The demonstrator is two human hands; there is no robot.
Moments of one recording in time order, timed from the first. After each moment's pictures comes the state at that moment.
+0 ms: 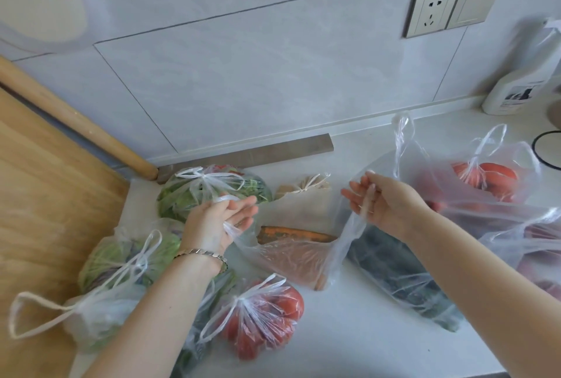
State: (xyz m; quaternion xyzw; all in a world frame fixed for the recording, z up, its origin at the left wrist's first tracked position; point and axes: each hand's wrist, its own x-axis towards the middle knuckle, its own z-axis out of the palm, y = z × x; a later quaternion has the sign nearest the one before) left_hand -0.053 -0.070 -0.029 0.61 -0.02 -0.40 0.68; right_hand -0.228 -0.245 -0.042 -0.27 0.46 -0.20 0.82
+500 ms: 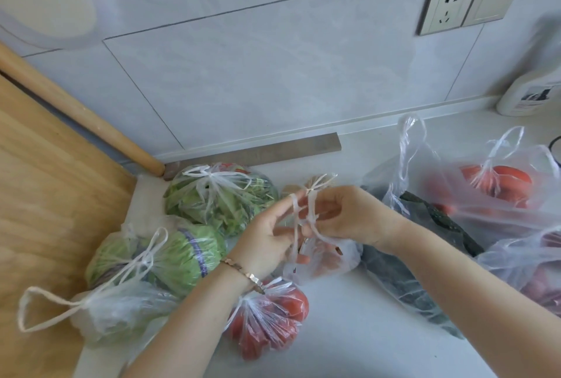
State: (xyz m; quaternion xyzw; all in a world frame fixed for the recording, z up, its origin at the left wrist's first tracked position) left_hand -0.098 -0.080 -0.030 0.68 -0.30 -0.46 0.49; right_hand -0.205 -0.200 -0.019 -0.74 0.25 -0.02 0.62
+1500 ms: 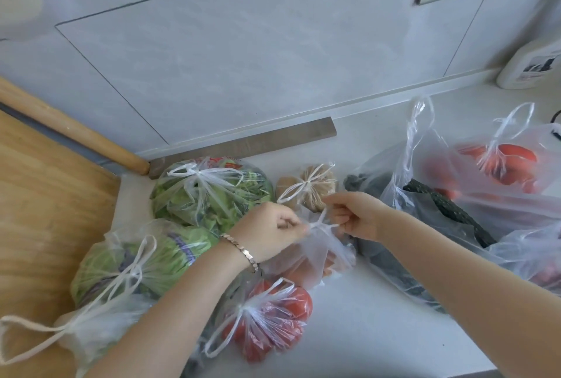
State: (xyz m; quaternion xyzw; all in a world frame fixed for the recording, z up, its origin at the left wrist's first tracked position) left_hand -0.060 -0.111 -0.054 0.77 -0.51 -0.34 0.18; right_hand -0.181 -0.247 -0.120 -0.26 0.45 -0.04 0.85
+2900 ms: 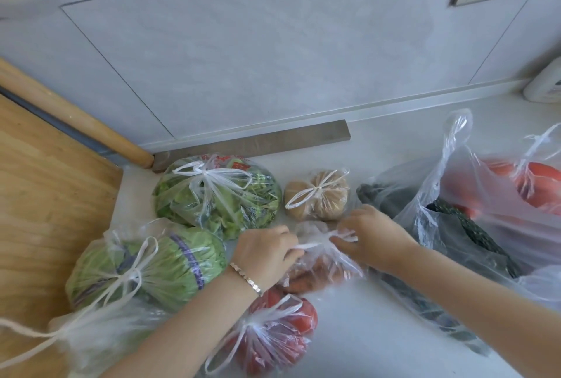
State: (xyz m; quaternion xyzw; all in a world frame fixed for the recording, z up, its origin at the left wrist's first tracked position) left_hand -0.039 -0.096 -0.108 0.76 -0.65 -0.07 0.00; right_hand -0.191 -0.237 -0.121 -0.91 0.29 0.09 0.27
